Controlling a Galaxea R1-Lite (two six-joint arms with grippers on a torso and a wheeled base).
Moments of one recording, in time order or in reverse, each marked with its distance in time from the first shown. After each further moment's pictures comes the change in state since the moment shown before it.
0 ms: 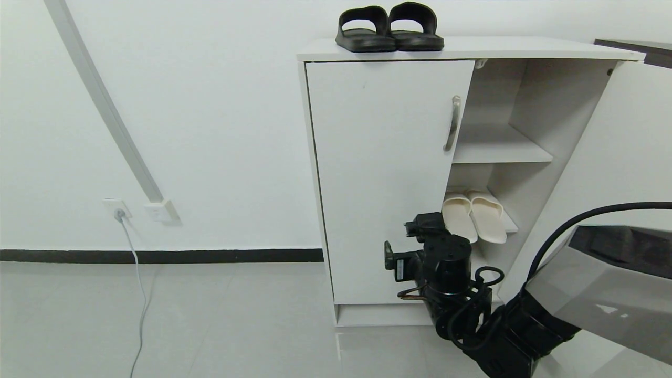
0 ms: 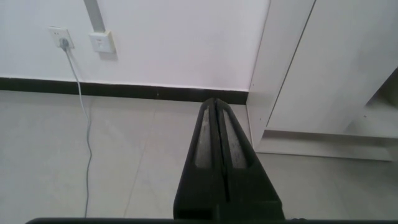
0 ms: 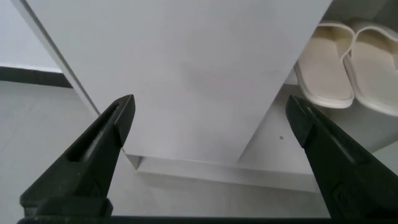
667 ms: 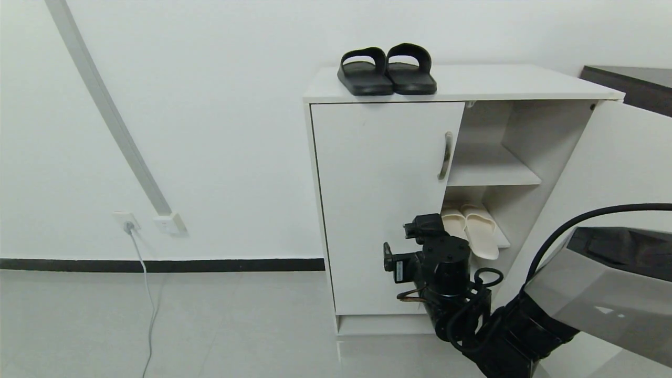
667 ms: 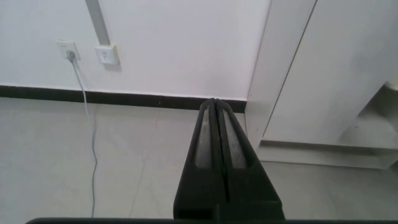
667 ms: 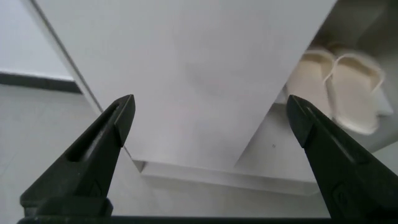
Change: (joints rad) left arm 0.000 0.000 0.000 0.001 0.000 0.000; right arm 0.000 0.006 0.002 -0.001 0.002 0.000
